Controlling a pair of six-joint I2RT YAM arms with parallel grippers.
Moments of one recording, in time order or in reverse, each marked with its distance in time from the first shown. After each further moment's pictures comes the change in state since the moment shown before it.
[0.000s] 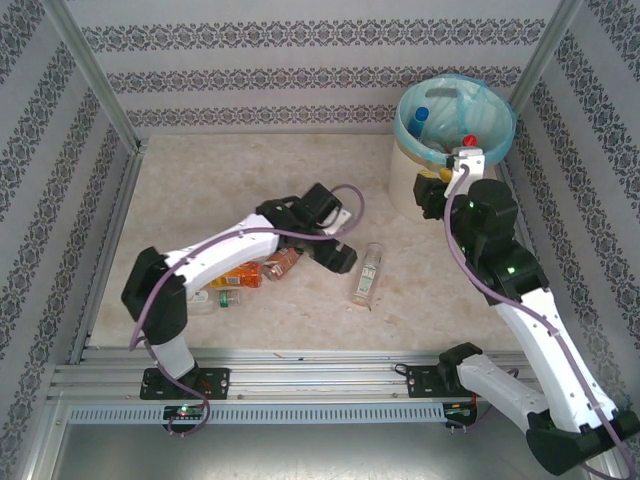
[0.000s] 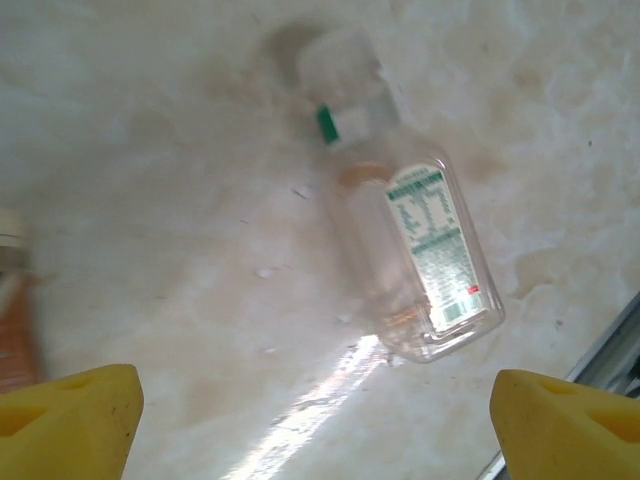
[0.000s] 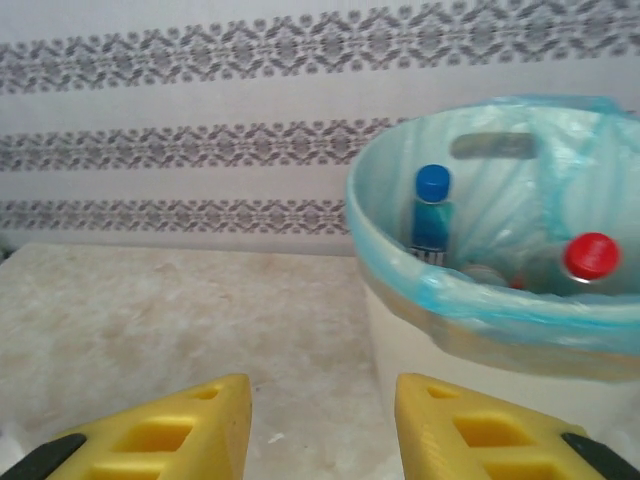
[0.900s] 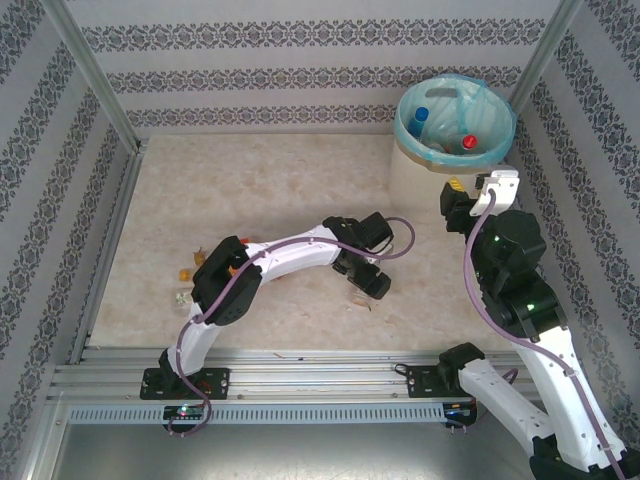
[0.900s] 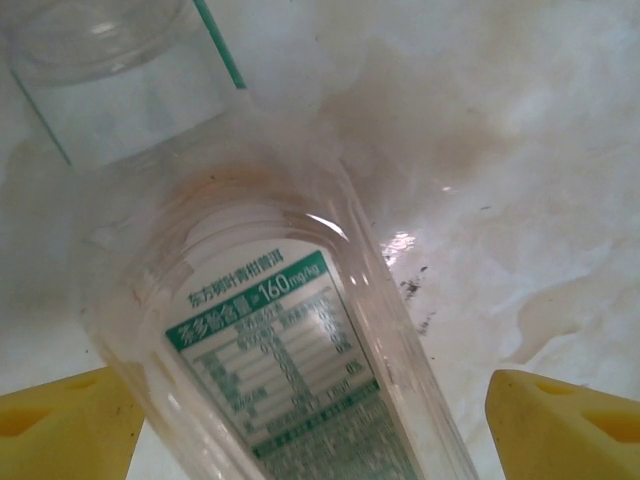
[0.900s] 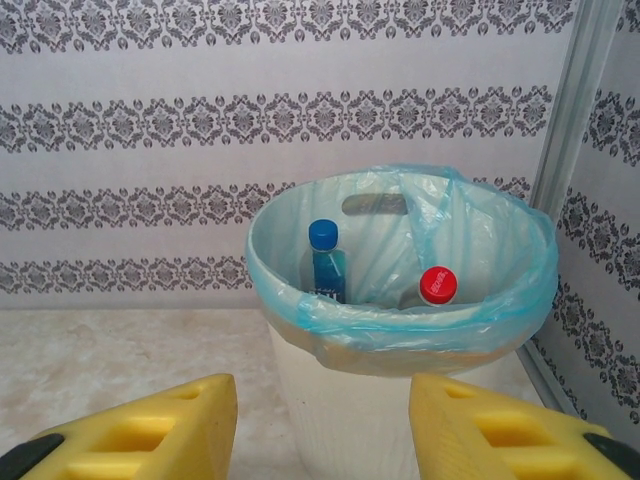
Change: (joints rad) left arm -0.140 0.390 0.280 -0.073 -0.005 -0.036; right arm -0.001 -0.171 -0.074 0.032 0.159 -0.083
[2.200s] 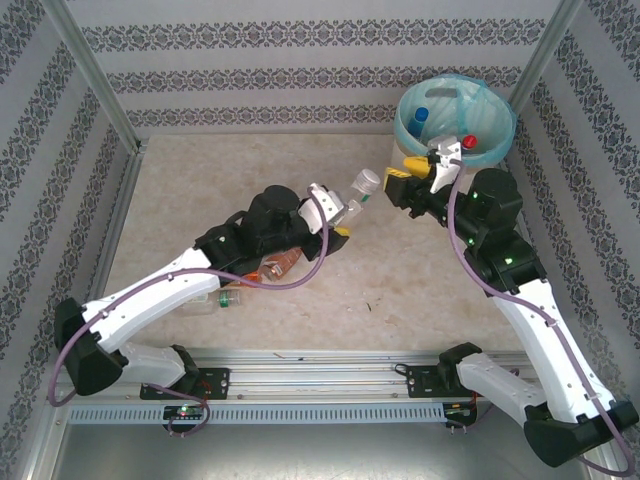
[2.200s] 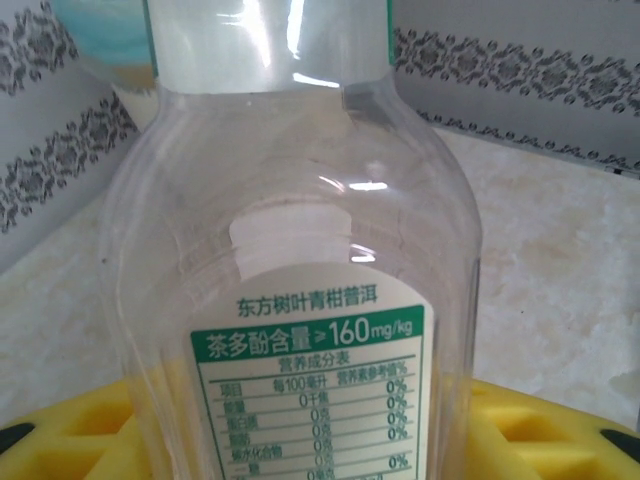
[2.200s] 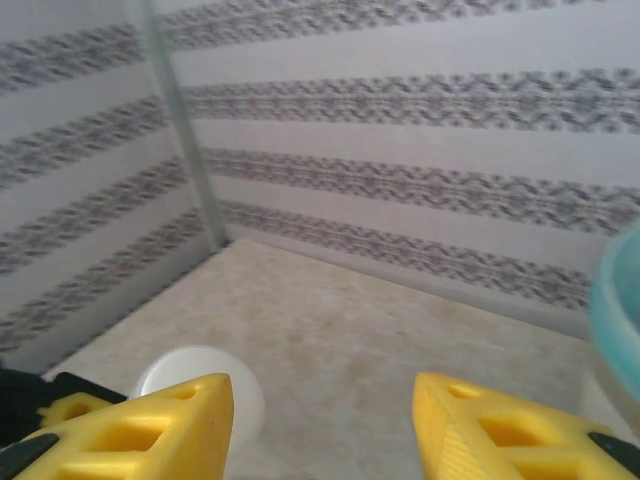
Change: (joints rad) left arm 0.092 -0.854 -0.525 0.539 -0.110 0.422; right arm -0.006 0.249 0.136 0.105 -0.671 0.069
